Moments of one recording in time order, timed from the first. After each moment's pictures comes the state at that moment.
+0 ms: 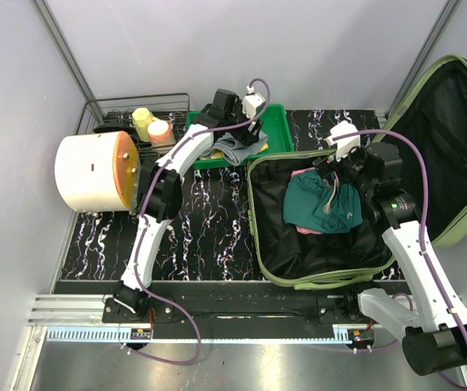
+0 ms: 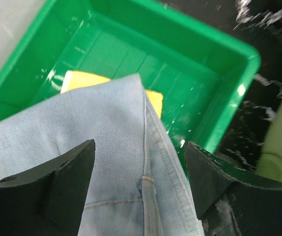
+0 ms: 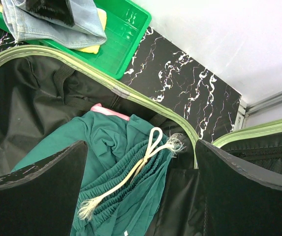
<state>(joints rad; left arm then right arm) -0.44 2.44 2.31 -0.46 0.42 0.30 0.21 0.97 1.04 -0.36 -0.12 -0.44</state>
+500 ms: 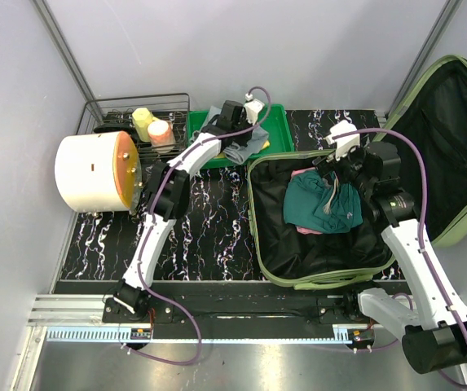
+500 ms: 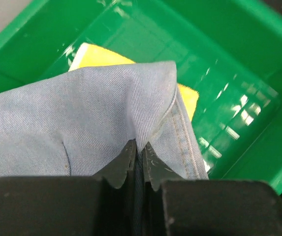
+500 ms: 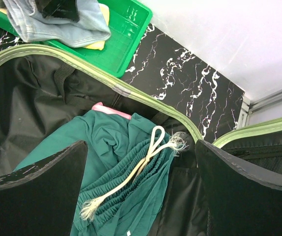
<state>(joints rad) -0.47 2.57 2.31 -0.36 0.16 0.24 0.21 0.98 1.04 -0.36 -0.11 -0.43</state>
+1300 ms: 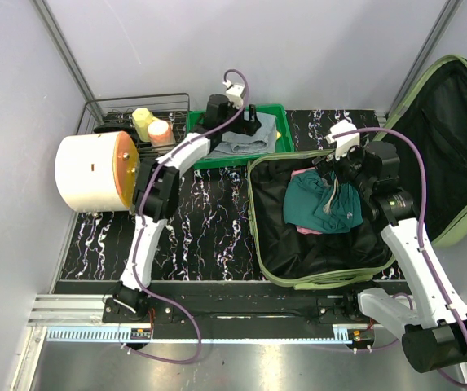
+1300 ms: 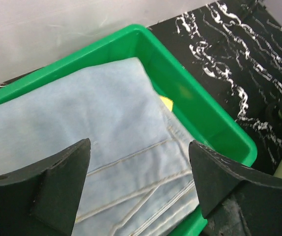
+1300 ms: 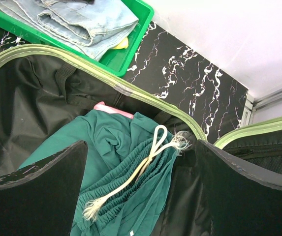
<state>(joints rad) -0.43 2.44 2.08 0.09 0.25 -0.20 0.21 0.99 1.04 -0.36 -0.11 -0.41</state>
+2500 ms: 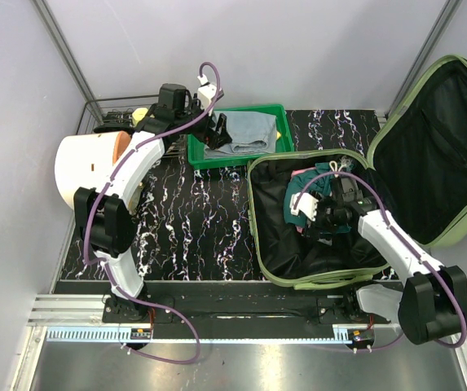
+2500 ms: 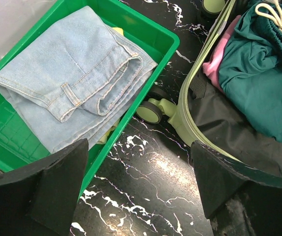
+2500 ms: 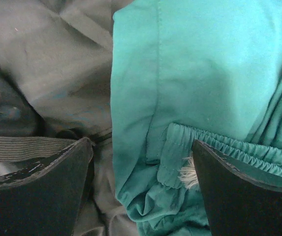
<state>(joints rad) -0.31 1.81 1.71 -0.43 0.58 0.20 0.24 1.17 0.77 -0.69 -0.37 -1.02</state>
